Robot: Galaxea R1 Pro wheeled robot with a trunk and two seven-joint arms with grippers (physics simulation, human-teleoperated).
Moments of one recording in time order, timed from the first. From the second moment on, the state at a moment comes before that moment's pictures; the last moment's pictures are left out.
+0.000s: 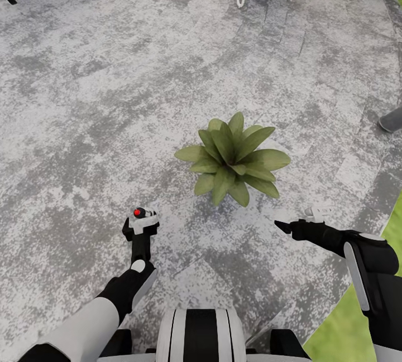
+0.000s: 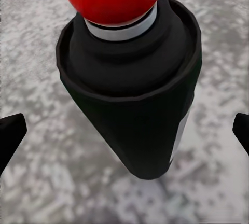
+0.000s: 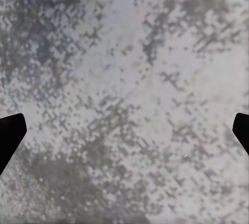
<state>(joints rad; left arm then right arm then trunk) -0.72 -0.04 -0.39 -0.53 0.22 -0.53 0.54 -0.45 -0.19 -0.23 -1.62 0.01 0.91 0.57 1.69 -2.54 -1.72</state>
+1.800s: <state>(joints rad) -0.74 -0.03 -0.39 -0.51 0.22 -0.52 0.52 -0.45 -0.19 -0.22 -1.62 0.01 0.91 0.57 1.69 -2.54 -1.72</state>
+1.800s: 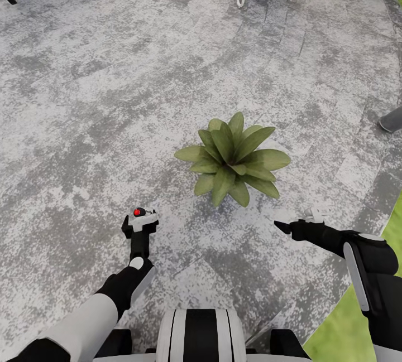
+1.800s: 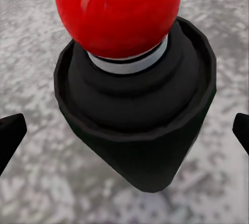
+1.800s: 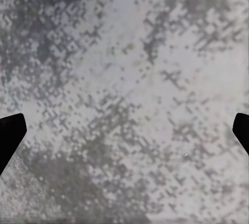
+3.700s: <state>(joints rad) -0.62 0.01 -0.39 -0.92 0.21 -0.26 0.55 -0.45 -0.19 -0.22 -1.62 0.01 0.91 0.57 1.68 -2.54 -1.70</state>
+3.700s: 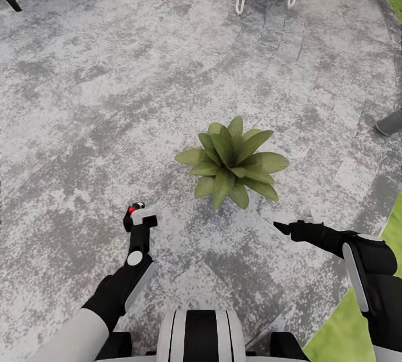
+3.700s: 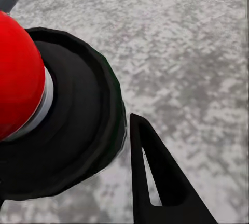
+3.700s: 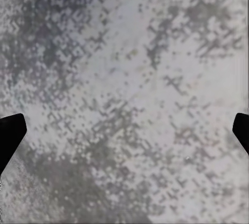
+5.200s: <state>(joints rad) -0.64 0.00 -0.38 -0.98 0.16 -0.22 0.64 -0.45 -0.19 -0.23 -1.62 0.01 0.91 0.57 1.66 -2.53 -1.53</state>
